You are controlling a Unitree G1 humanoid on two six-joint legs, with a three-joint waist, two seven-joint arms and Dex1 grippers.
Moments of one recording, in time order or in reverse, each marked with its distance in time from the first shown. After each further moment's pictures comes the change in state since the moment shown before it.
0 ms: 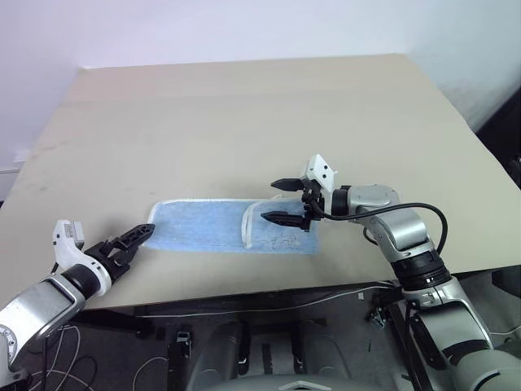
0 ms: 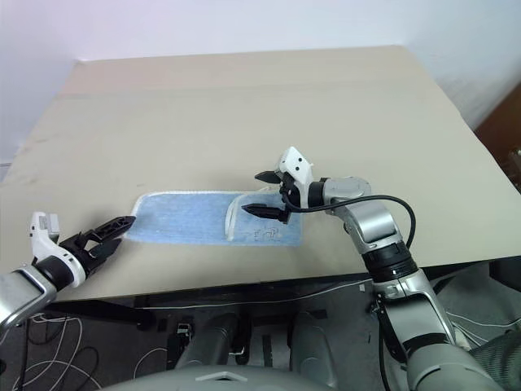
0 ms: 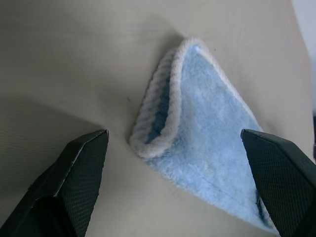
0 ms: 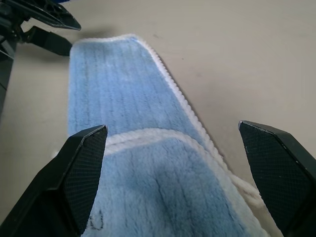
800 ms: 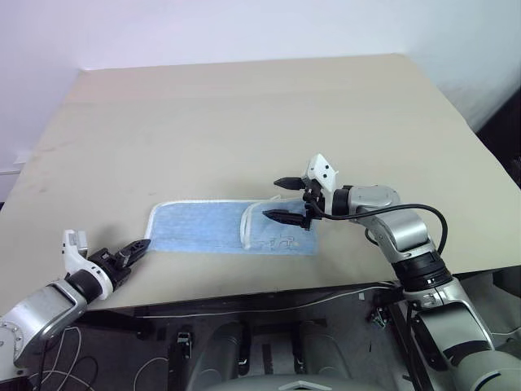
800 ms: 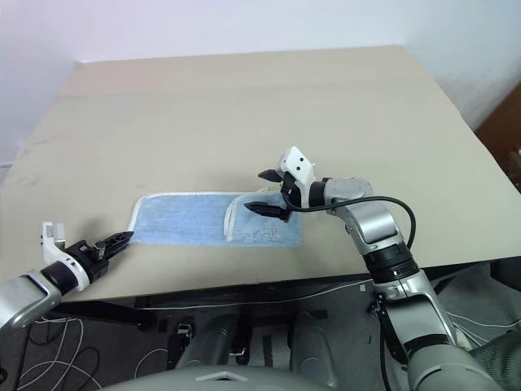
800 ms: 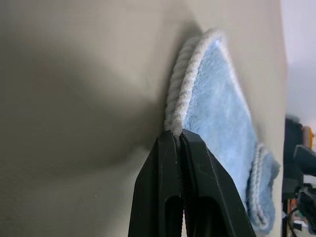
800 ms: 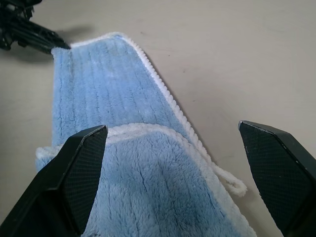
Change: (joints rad) left arm 0.005 0.056 -0.045 0.180 0.015 -0.005 -0.230; right arm 0.005 -0.004 0.000 -0.002 -0.009 -0.003 -0.025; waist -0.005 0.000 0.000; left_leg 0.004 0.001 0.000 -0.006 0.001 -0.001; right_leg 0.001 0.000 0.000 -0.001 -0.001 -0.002
